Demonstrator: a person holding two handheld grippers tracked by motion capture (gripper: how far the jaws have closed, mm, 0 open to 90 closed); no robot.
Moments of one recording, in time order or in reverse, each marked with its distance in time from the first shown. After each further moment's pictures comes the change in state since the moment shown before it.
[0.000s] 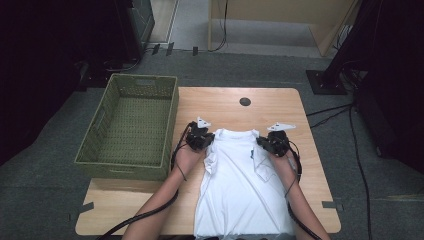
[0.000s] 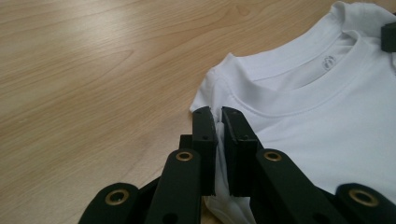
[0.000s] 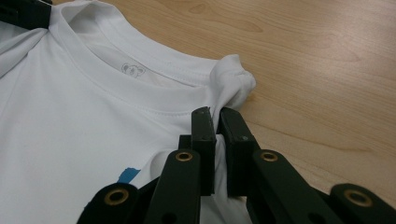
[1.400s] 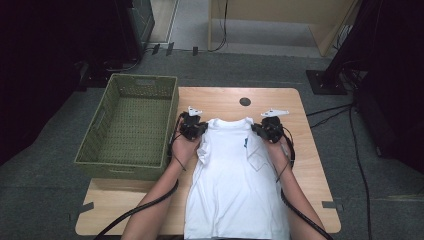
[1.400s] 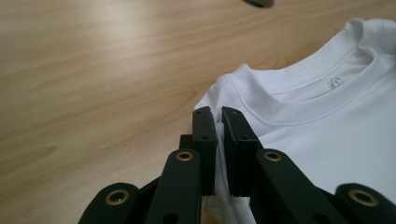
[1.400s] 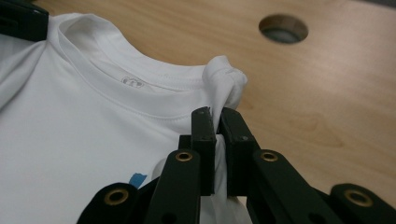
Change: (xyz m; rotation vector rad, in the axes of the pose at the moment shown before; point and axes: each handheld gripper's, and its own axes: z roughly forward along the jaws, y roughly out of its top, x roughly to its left) left arm 0.025 0.027 -0.011 -0.083 0.074 -0.095; right arm 0.001 0.051 0.011 -0.041 -0.021 -0.017
